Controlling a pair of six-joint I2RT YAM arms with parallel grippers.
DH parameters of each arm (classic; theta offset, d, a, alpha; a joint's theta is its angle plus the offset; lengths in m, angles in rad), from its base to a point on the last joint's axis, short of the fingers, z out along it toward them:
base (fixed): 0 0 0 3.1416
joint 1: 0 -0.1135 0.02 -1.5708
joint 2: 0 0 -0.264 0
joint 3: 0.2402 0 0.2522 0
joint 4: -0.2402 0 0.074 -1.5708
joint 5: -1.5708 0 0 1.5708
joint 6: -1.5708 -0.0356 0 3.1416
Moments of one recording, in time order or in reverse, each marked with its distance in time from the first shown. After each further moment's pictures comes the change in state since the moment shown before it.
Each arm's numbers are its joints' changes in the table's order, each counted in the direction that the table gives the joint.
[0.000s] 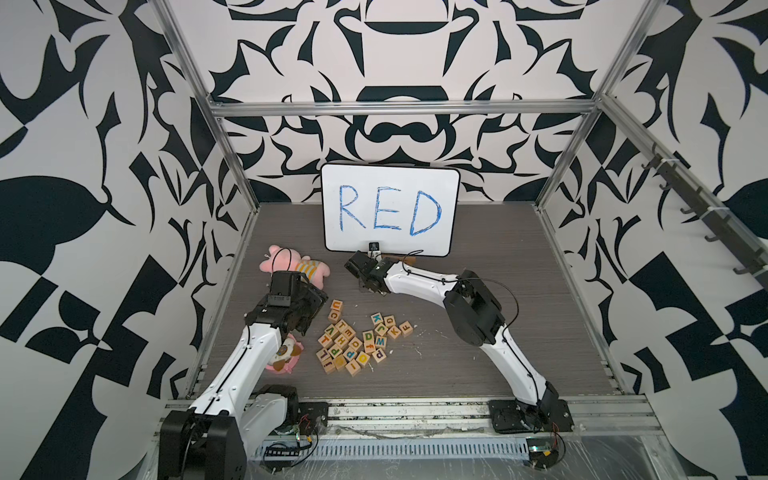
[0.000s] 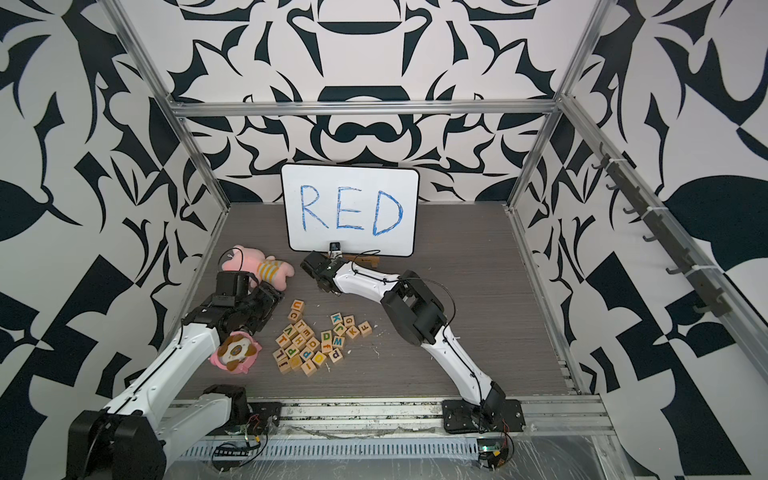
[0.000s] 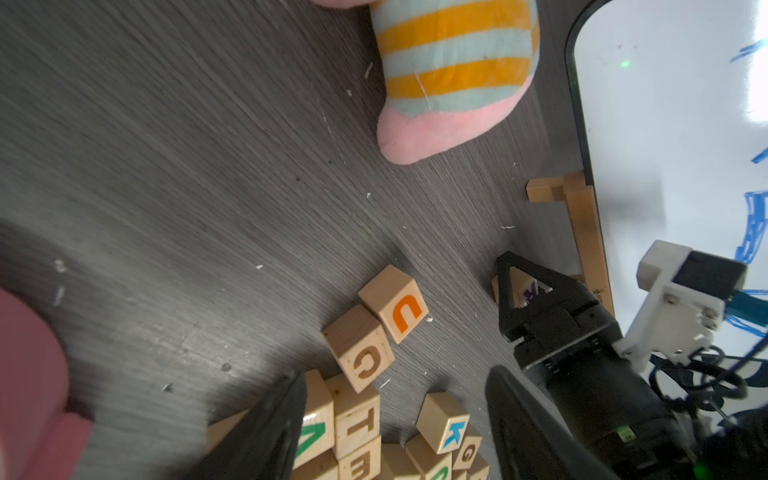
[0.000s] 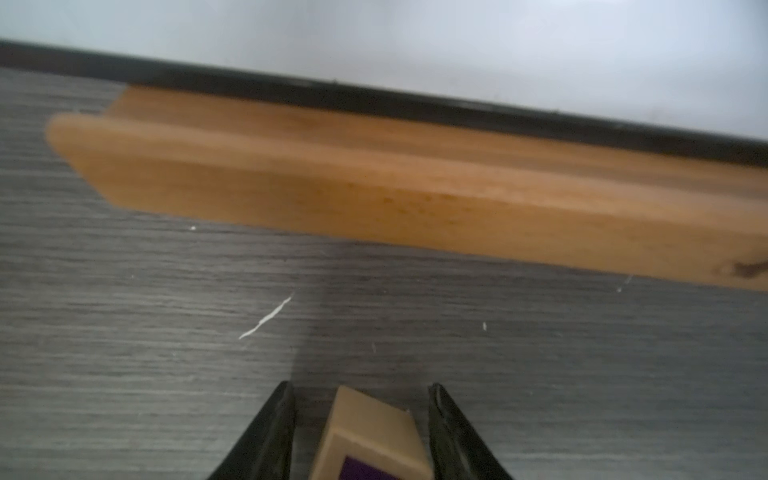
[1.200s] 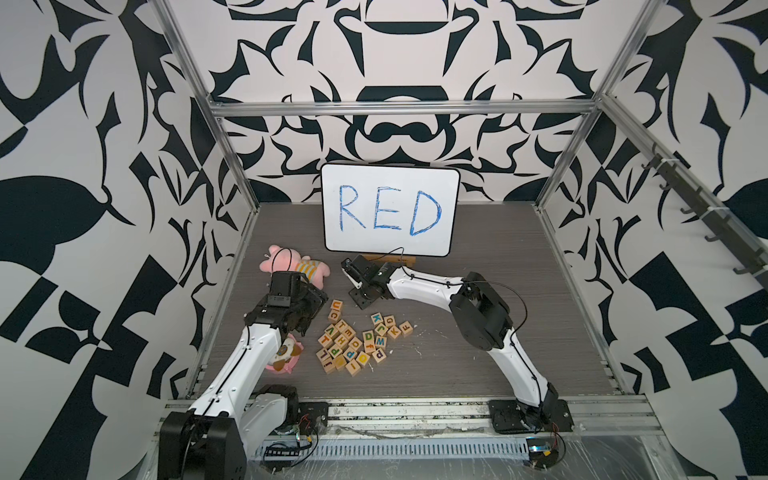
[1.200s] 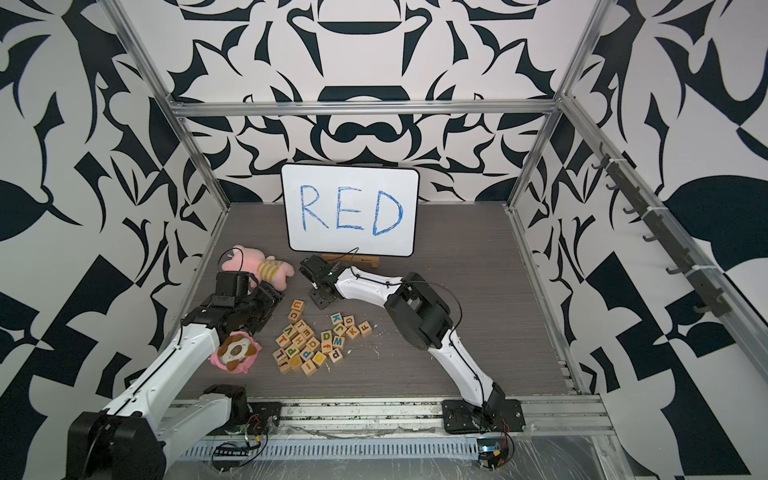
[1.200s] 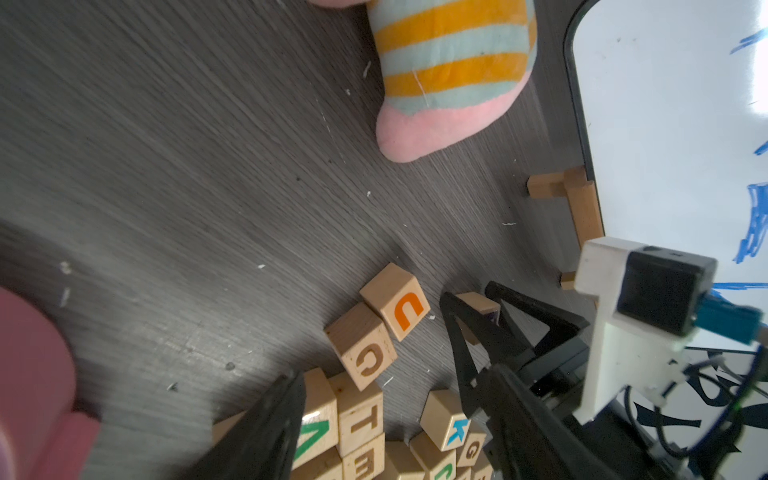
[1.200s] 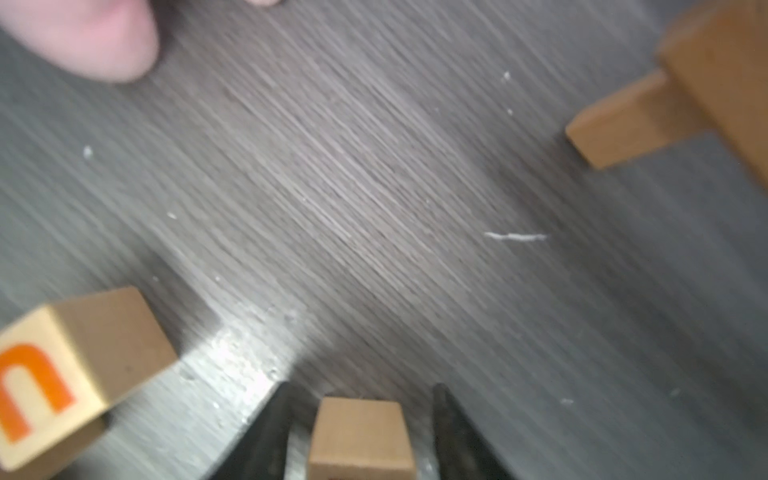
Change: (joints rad) left arm 0.000 0.006 0.000 -0.007 -0.002 -0.019; right arm -0.022 0.084 -0.124 0.099 0.321 0.628
